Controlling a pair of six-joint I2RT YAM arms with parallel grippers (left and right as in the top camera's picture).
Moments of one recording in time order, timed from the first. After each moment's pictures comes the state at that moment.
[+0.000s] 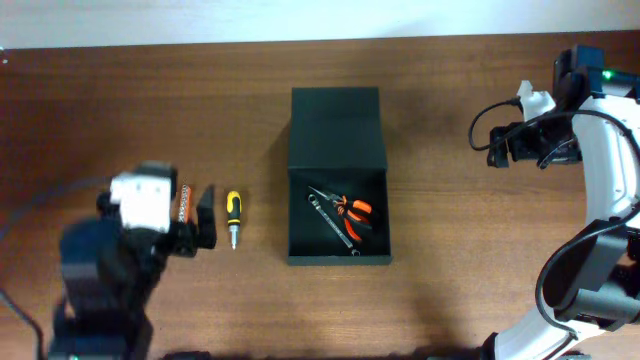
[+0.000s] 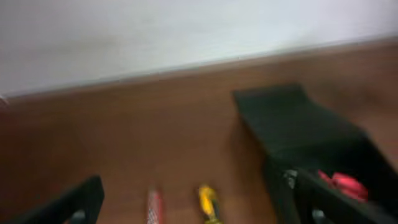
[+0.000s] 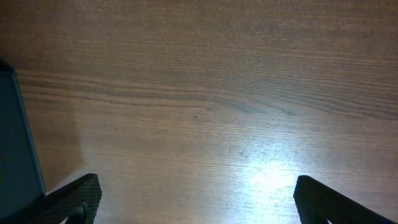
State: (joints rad) left arm 0.01 0.72 1.00 -0.72 0.13 0.12; right arm -0.24 1.87 1.71 -1.32 -0.07 -0.27
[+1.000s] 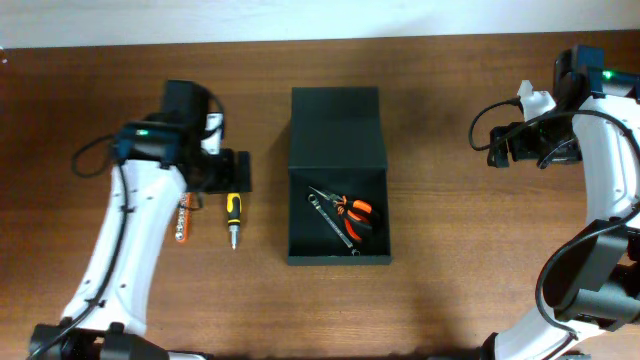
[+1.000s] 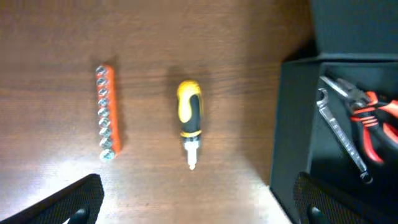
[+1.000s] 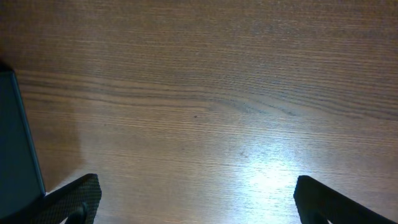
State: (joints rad) left arm -0.14 1.56 1.46 -1.20 -0.02 -0.14; right arm -0.24 1.87 1.71 -1.32 -0.07 -0.27
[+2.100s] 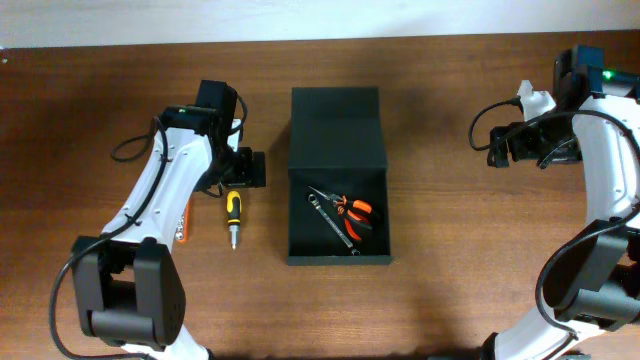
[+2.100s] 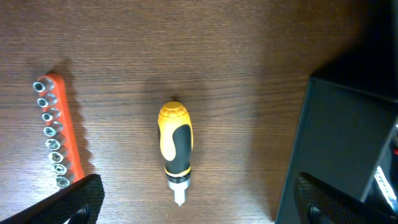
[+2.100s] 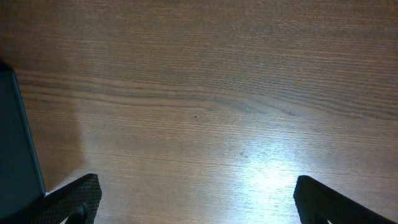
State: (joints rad) left arm -0.15 1.82 1.46 -1.10 0.00 -0.18; right arm -0.24 1.87 1.71 -1.32 -0.07 -0.27
